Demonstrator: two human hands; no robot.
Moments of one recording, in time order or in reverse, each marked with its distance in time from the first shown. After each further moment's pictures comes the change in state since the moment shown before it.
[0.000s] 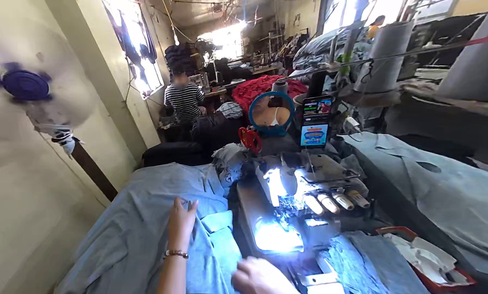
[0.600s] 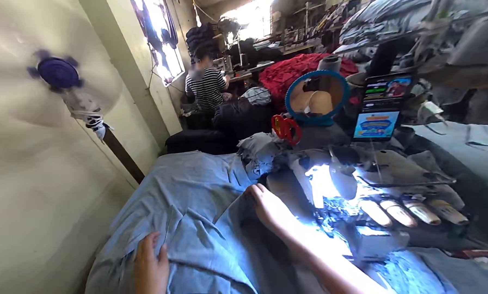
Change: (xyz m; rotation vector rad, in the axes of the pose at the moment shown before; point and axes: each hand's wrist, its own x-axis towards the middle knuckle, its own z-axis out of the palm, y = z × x) left_hand -0.100 -0.122 -0.088 0.051 0.297 0.138; right_hand 0.131 0.082 -0.015 0.052 0.181 0.324
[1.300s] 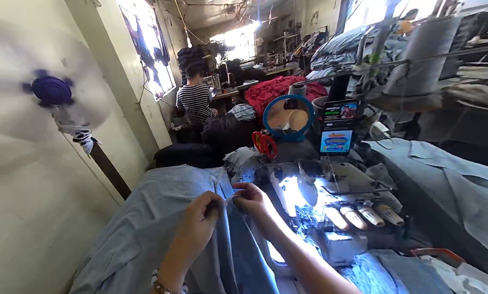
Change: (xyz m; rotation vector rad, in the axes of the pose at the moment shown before) left_hand 0.059 0.172 0.018 -0.667 -0.377 0.594; right_hand -0.015 -0.032 -0.050 1.069 0.191 0.157
